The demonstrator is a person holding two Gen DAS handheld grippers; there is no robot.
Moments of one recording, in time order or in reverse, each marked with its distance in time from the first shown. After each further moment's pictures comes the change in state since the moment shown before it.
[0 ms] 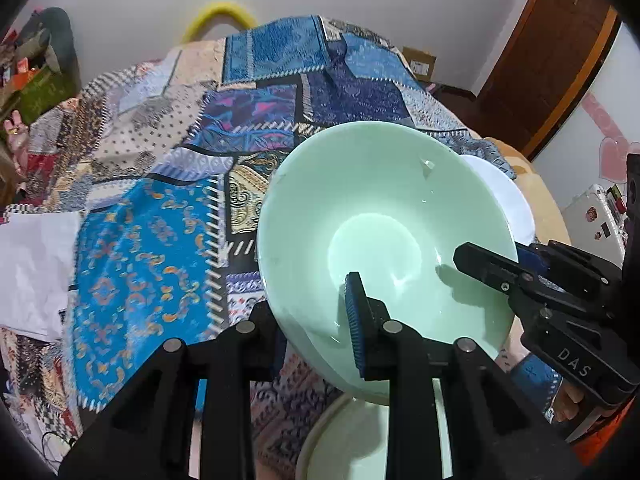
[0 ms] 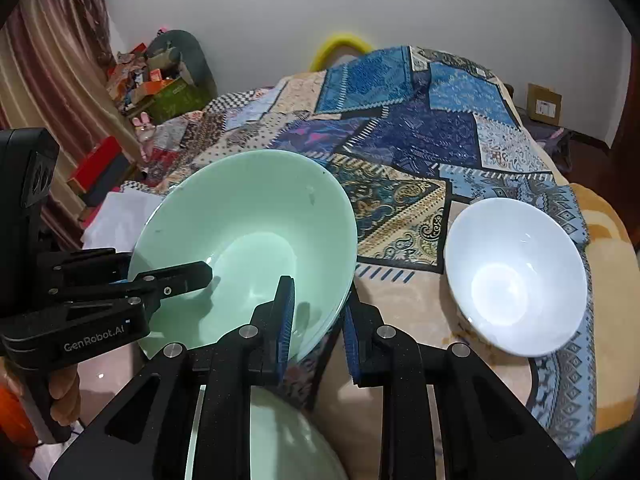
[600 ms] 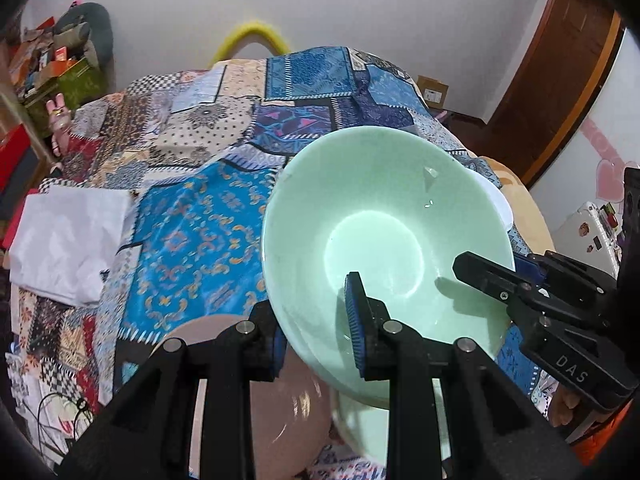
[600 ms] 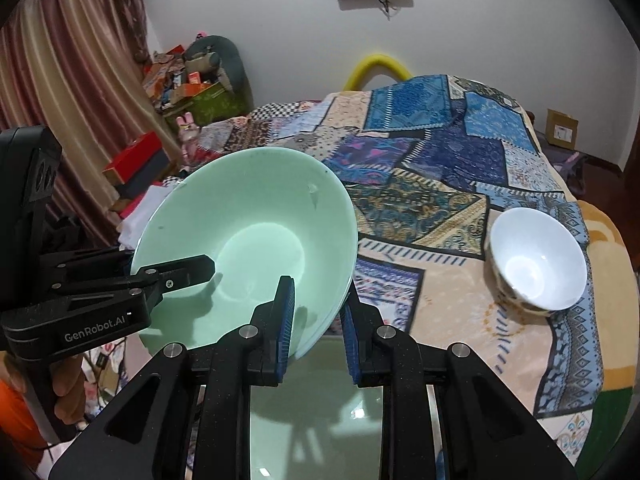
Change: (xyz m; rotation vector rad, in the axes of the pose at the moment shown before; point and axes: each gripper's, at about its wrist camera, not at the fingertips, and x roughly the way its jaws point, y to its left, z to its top) left arm -0.096 0.031 -0.059 -0.073 -0.084 0.038; right arm -0.043 0.067 -0.022 -0.065 -0.052 0.061
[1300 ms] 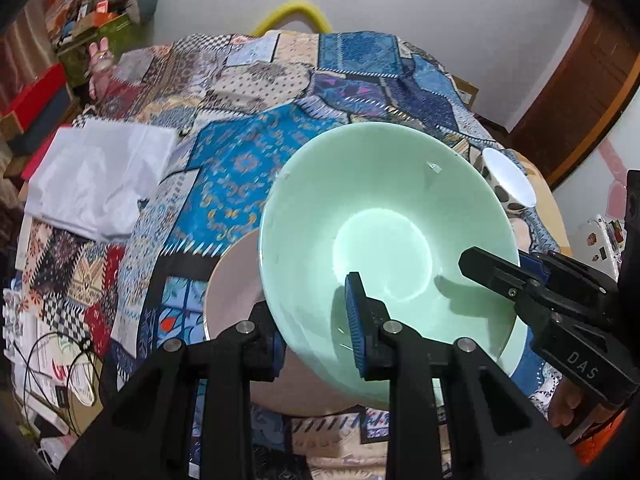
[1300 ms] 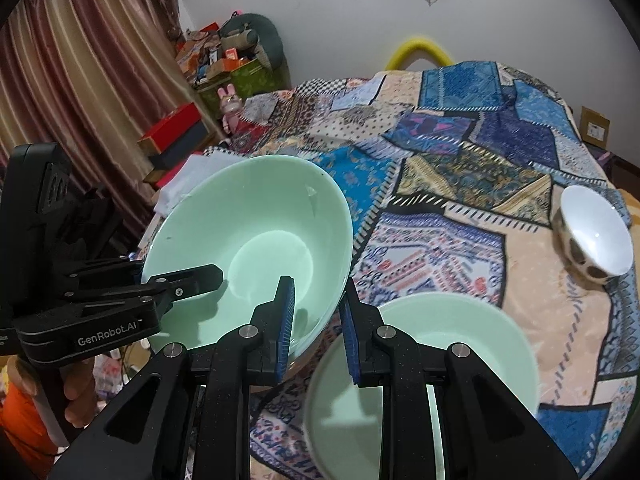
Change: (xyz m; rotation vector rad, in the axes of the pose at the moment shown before) left arm -0.023 0.069 -0.071 -0.130 0.052 0.035; right arm 0.018 0.069 -0.035 -0.043 0.064 0.094
